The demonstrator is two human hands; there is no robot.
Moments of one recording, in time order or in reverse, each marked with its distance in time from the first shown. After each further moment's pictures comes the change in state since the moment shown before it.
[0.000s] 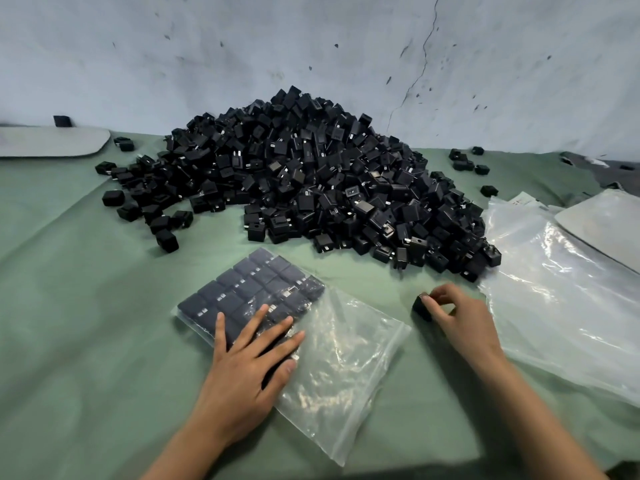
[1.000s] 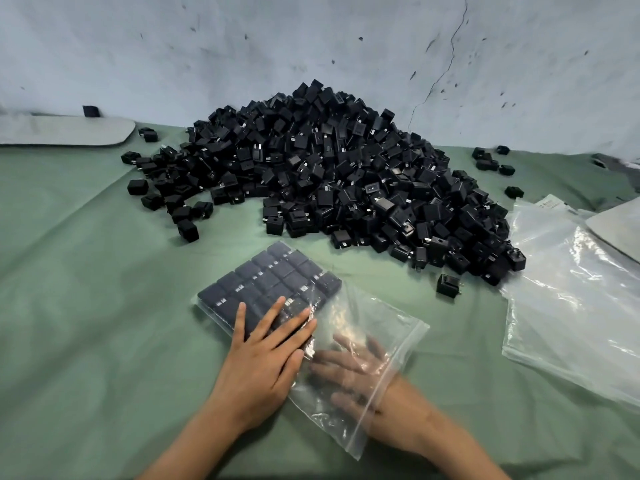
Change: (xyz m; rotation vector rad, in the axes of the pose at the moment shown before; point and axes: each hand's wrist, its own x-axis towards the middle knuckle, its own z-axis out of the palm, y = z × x) left_hand 0.001 0.002 -0.003 0.099 -0.038 0.001; right_hand -0.098 -0.076 0.052 -0.074 -0.682 -0.778
